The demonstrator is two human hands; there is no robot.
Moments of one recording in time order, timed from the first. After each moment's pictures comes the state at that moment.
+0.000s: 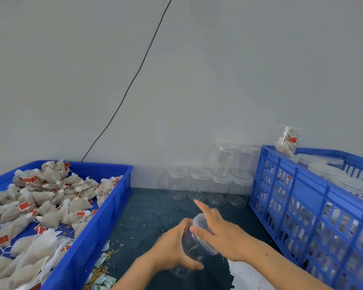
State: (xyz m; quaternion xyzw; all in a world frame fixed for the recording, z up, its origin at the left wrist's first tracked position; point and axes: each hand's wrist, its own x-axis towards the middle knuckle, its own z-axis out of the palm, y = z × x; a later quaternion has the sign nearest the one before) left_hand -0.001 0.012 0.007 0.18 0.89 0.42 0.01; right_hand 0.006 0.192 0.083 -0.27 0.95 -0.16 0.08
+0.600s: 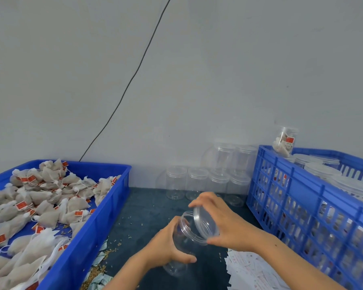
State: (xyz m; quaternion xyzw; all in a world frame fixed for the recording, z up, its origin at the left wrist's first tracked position) left_hand -0.007 0.000 -0.007 0.16 0.84 0.52 0.00; right_hand -0.011 0.215 0.090 -0.42 0.89 -0.20 -0.05
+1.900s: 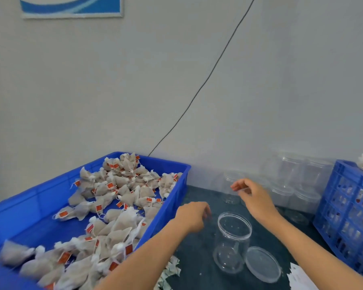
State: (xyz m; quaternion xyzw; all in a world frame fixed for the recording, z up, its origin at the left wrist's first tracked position) left_hand 0.026 -0.070 0.075 -0.01 0.98 0.19 -0.03; right_hand -0.021 0.107 0.123 -0.23 0.85 -0.45 -0.09
